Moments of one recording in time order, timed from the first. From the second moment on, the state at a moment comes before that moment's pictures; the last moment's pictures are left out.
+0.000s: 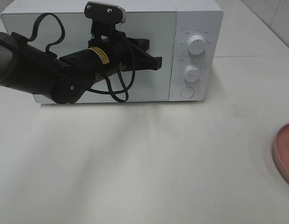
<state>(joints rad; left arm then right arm) -0.65 2.04 -1.12 0.00 -0.68 -0.06 0.06 0.00 -0.50 0.00 1.01 0.01</state>
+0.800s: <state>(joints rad) -0.76 1.84 -1.15 -0.06 0.17 -0.07 0.06 0.00 -0.50 0.00 1.01 0.01</state>
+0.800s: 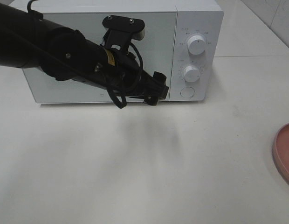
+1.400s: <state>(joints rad) -0.73 1.65 -1.15 -0.05 0.89 -0.07 0.06 0.00 -0.50 0.00 1.01 0.01</state>
